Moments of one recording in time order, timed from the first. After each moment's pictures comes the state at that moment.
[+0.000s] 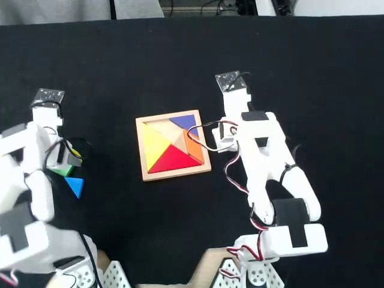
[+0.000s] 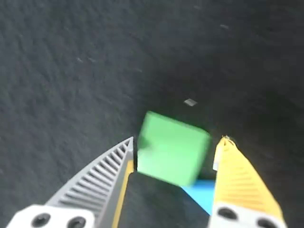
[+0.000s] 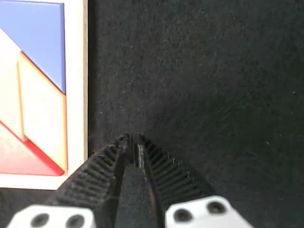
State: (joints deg) left arm -31.2 4.7 28.9 53.4 -34.4; right arm -4.2 0.0 33.2 50.1 9.9
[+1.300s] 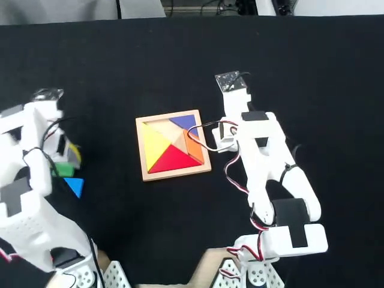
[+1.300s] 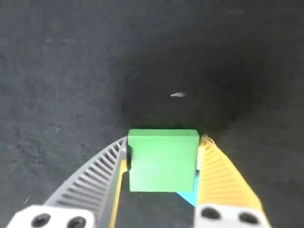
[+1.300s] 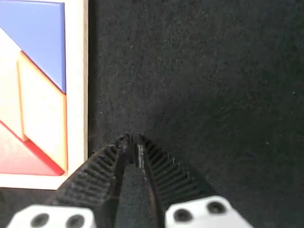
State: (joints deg) left arm -27.4 13.8 14.0 71.7 -26.2; right arm -4.2 0.0 33.2 50.1 10.1
